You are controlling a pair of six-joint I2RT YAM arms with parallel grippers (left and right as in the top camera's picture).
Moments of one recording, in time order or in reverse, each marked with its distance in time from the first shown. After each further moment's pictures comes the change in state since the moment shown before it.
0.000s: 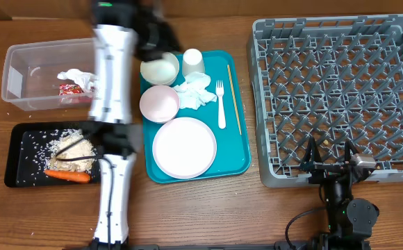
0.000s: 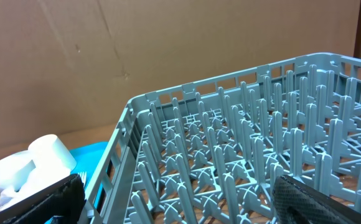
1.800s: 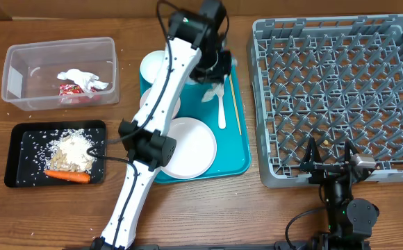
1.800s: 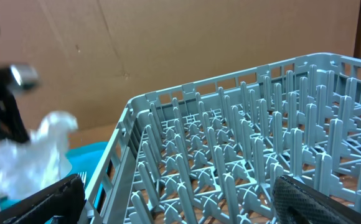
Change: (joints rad) left arm -0.264 -0.011 -0.053 0.001 -0.068 -0.092; right arm 0.000 0.000 0.000 0.000 0.000 0.000
